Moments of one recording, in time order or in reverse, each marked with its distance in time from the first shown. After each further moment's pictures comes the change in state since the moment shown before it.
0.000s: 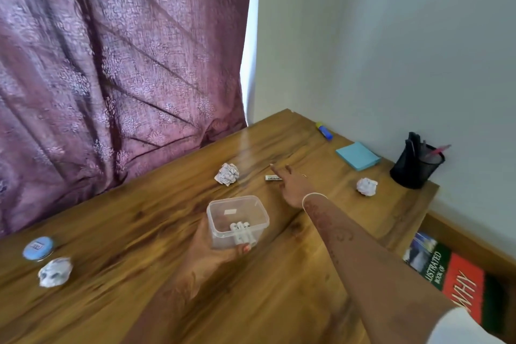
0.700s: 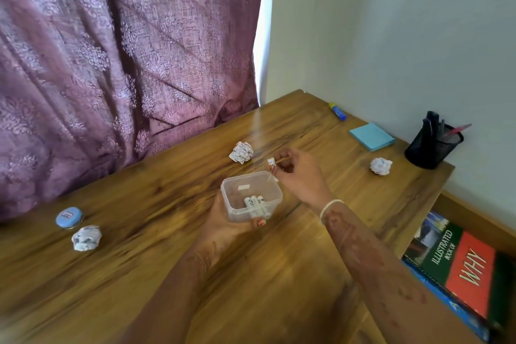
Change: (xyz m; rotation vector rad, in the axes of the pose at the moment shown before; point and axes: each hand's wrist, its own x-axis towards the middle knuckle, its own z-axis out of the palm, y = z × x) left_hand -0.008 0.009 -0.001 -0.041 -0.020 0.002; right_hand -0.073 -0.061 -0.012 0.686 0.290 -0.026
